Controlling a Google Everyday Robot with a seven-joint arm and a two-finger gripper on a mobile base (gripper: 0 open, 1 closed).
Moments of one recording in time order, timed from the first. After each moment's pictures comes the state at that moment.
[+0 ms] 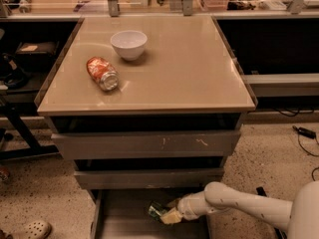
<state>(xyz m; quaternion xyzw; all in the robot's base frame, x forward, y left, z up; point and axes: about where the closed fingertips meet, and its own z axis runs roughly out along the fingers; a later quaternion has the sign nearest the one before) 0.462 -0.035 0.278 -0.44 0.80 0.34 0.23</state>
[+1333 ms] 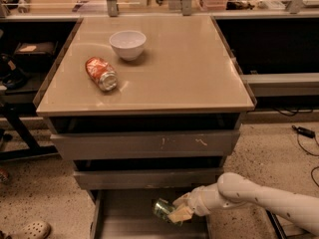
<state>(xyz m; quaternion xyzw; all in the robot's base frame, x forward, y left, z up) 0.445 -0.068 0.373 -0.44 0.80 0.33 0.22</state>
